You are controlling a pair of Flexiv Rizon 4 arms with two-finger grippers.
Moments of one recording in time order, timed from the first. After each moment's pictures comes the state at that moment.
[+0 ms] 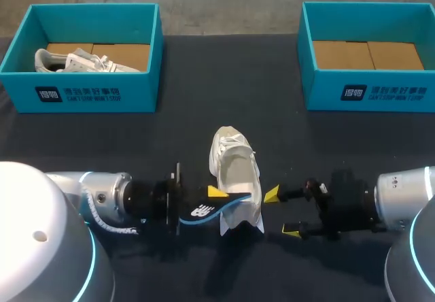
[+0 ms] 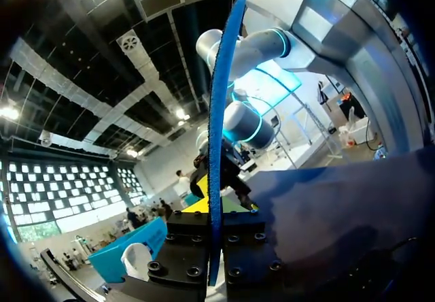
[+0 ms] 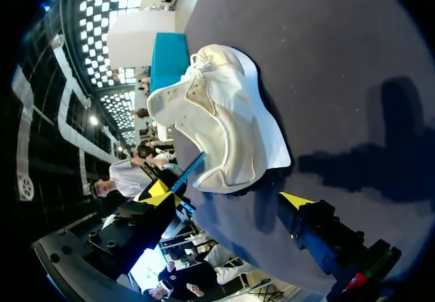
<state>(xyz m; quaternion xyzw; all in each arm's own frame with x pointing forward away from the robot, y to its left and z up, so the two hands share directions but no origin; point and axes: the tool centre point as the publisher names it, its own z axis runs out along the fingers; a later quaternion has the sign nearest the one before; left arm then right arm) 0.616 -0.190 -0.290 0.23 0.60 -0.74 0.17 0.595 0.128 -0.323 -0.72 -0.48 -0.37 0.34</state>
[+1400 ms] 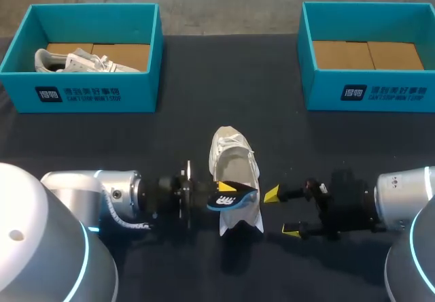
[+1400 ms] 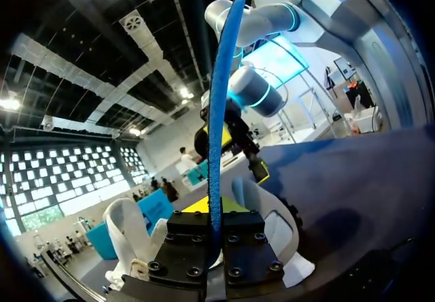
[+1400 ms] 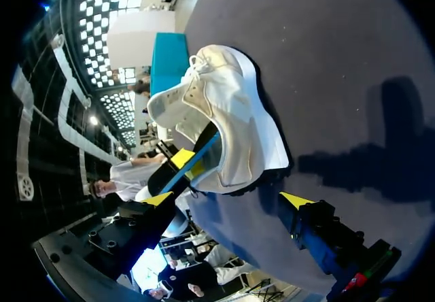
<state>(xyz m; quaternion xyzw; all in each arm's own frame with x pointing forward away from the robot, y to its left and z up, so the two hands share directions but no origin) 0.657 -0.207 -0.340 0.20 0.66 -0.70 0.18 0.596 0.128 -0.324 -0.72 -0.48 -0.37 0.34</state>
